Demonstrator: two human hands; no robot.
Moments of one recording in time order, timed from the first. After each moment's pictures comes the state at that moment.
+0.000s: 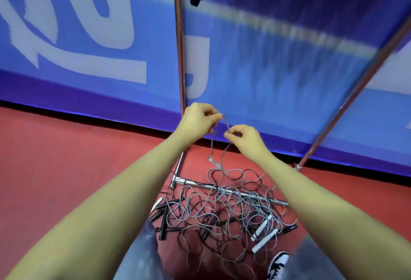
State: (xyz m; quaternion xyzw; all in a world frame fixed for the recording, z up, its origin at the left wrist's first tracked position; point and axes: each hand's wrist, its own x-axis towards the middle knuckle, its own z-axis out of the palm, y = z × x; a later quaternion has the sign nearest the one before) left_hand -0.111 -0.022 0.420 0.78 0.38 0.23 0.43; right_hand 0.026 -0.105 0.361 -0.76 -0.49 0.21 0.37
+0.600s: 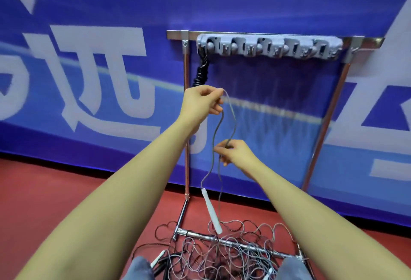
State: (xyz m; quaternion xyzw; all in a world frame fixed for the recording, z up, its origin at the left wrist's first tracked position) left_hand -0.133 -0.080 0.642 0.67 0.25 0.46 0.53; right_hand -0.022 -0.143 0.531 -0.64 -0.47 0.33 0.51
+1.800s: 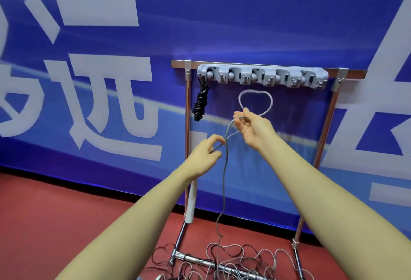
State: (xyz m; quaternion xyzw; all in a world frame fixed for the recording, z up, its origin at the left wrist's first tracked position) left_hand -0.141 -0.100 0.594 0.84 0.28 0.30 0.36; right_hand 0.007 -0.141 0.657 -0.39 -0.19 0.42 0.80
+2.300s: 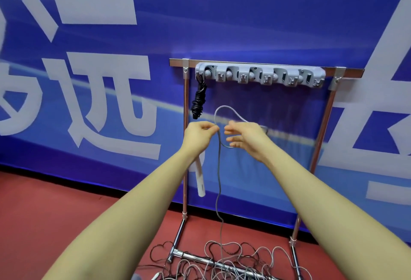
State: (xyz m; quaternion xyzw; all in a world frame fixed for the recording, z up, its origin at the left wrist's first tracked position) left_hand -0.121 -0.087 0.624 0.72 0.37 0.43 0.40; right_hand 0.008 -0.161 0.637 -0.59 -0.38 0.38 0.60
